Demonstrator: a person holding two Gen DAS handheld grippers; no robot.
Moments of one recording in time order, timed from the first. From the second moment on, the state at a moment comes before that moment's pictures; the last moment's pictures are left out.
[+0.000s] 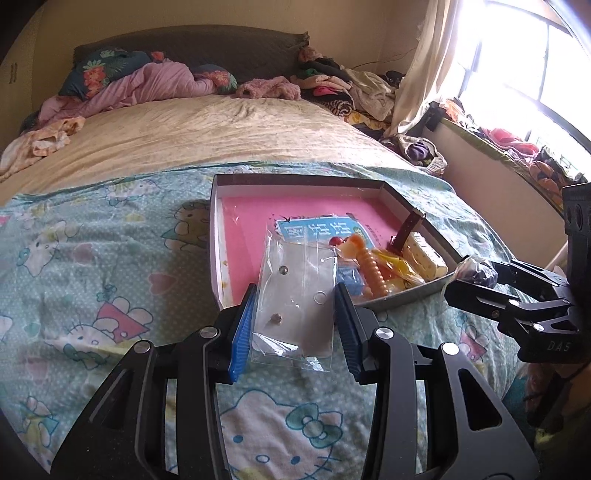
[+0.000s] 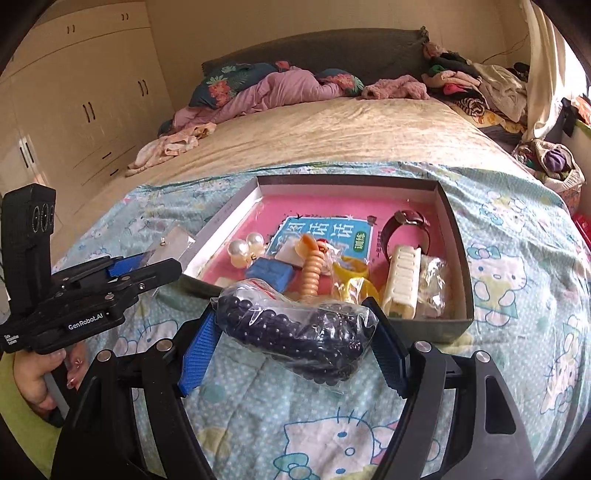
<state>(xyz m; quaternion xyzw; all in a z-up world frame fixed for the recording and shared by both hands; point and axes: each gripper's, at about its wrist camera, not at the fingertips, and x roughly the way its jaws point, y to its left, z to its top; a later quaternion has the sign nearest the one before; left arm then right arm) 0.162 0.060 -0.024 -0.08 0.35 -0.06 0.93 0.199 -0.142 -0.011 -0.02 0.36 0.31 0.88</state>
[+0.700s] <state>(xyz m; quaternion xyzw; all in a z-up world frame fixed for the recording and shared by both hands) 0.196 0.063 -0.023 -0.08 0.35 -0.05 0.93 0.230 -0.123 0.017 -0.03 0.33 0.33 0.88</state>
